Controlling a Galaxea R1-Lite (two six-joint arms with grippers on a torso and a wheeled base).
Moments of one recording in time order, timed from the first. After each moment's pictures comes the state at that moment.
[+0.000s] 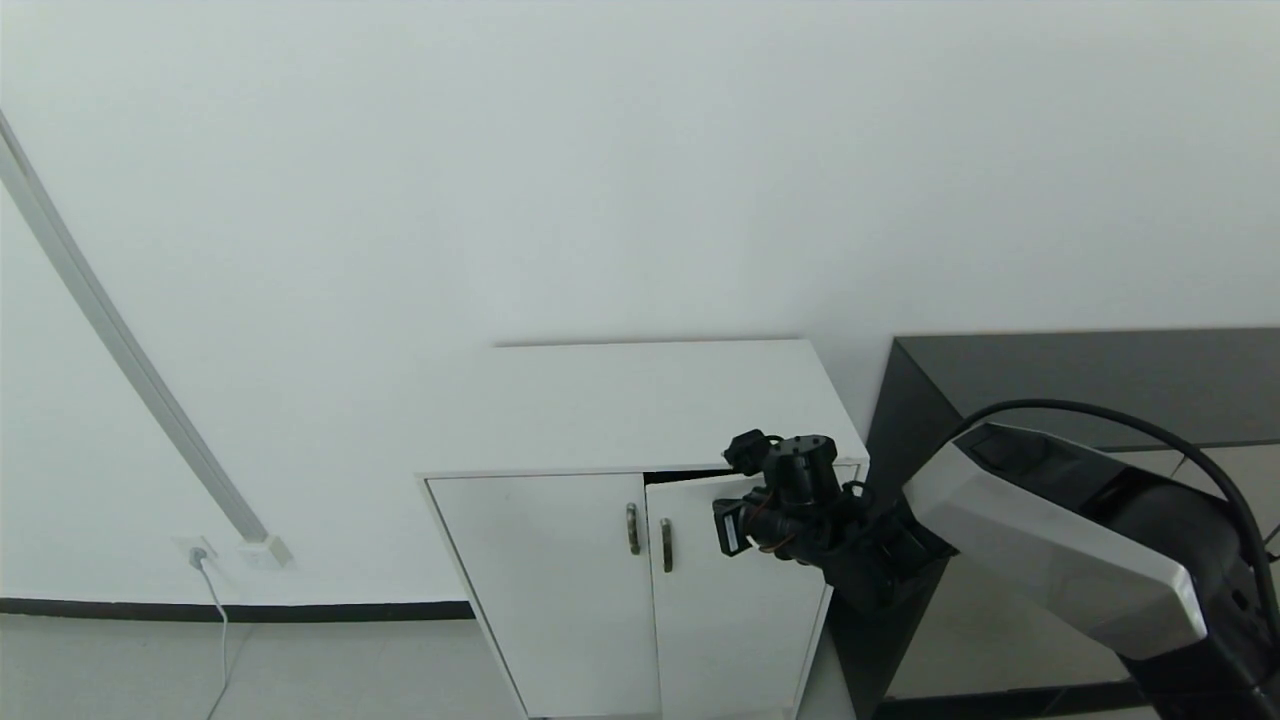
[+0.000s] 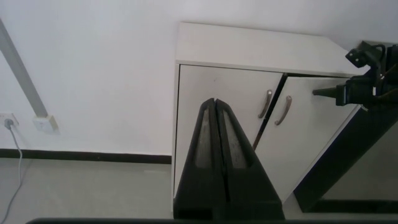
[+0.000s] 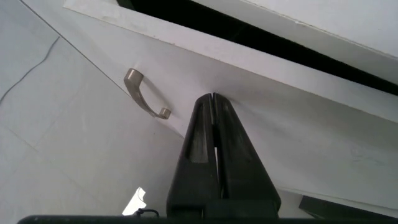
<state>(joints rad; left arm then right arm) 0.00 0.00 0.00 0.00 0.05 -0.09 0.58 2.50 -1.35 -0.75 0.05 0.06</state>
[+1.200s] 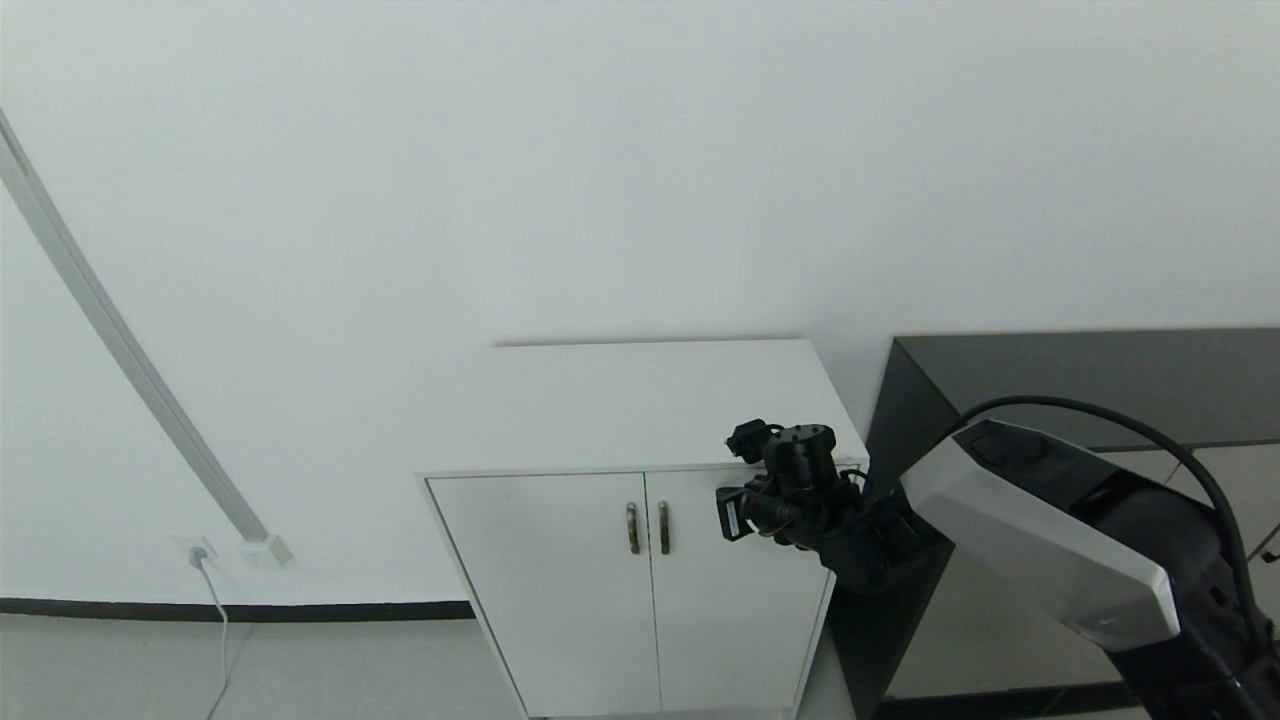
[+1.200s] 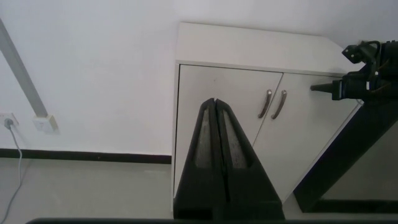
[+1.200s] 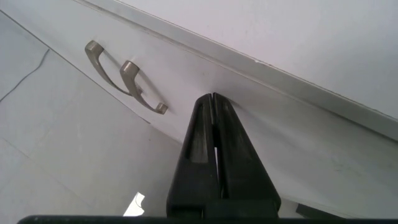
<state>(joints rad) 0.00 0.00 0.00 0.00 0.05 -0.10 0.55 2.54 -1.45 -0.69 0.05 0.05</state>
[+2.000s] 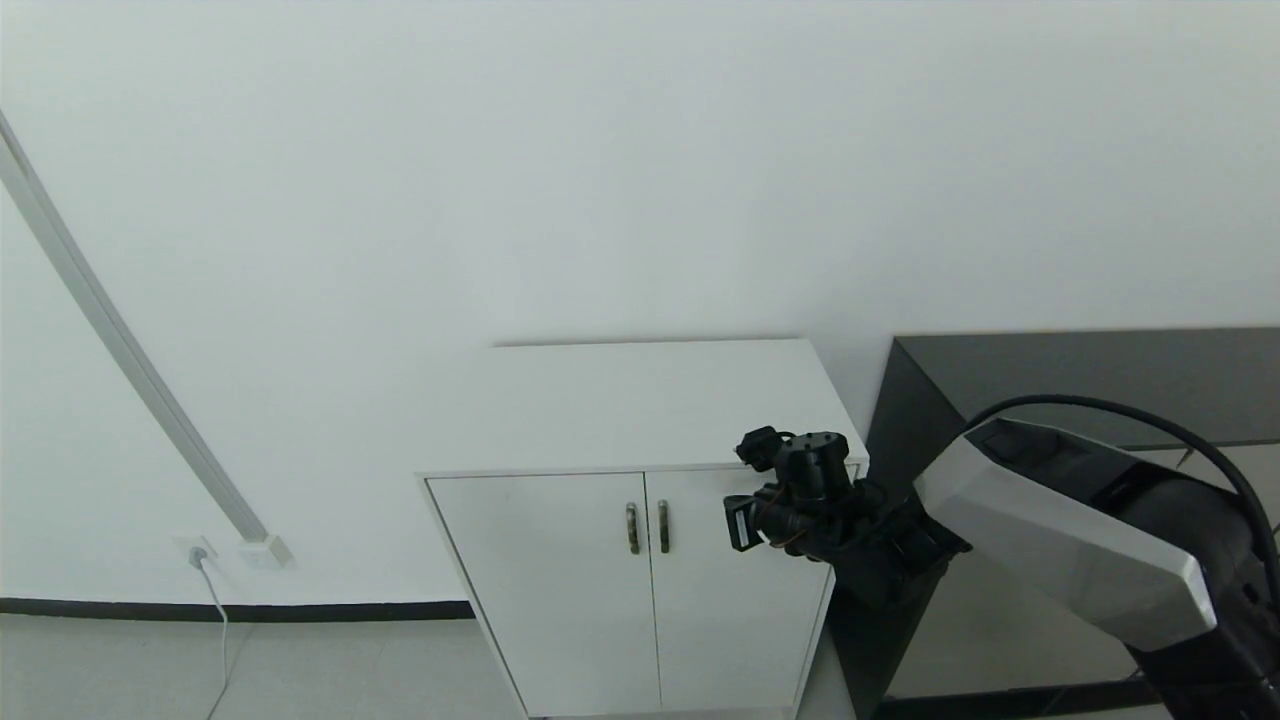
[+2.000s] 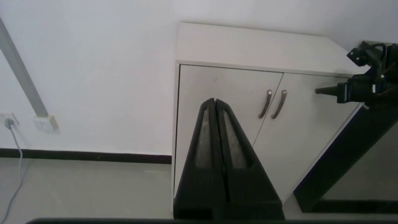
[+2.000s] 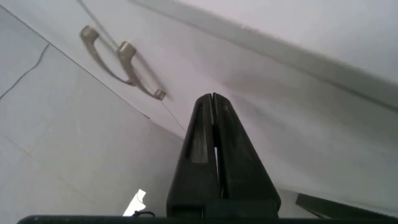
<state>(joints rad) 0.00 0.00 0.00 0.00 0.05 -0.10 0.55 2.48 -1.31 -0.77 0.05 0.06</state>
